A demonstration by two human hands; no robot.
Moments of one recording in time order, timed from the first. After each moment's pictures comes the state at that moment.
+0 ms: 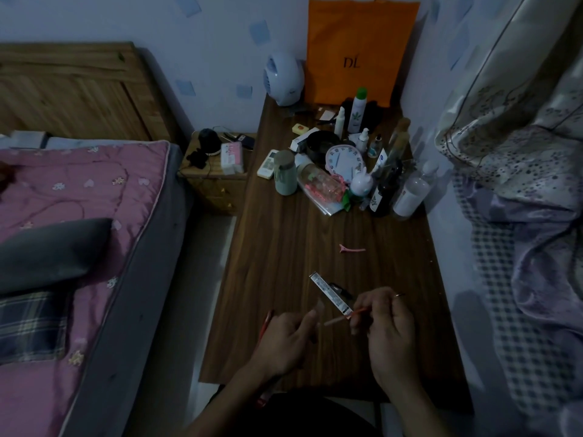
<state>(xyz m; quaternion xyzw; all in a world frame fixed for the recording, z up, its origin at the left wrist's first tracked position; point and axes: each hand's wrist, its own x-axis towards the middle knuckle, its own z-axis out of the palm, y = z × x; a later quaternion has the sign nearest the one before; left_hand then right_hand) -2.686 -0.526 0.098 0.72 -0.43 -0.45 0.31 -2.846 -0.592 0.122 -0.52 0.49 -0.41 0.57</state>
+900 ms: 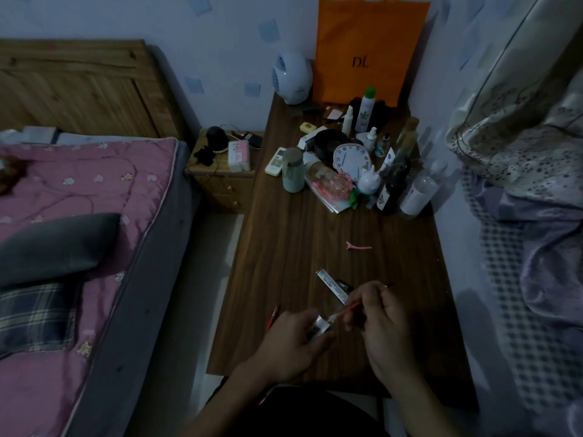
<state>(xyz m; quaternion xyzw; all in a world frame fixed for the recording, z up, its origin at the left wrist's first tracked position) -2.683 -0.510 0.124 0.65 -0.60 -0.34 0.31 -2.833 -0.584 0.125 -0.50 0.50 -0.35 0.61</state>
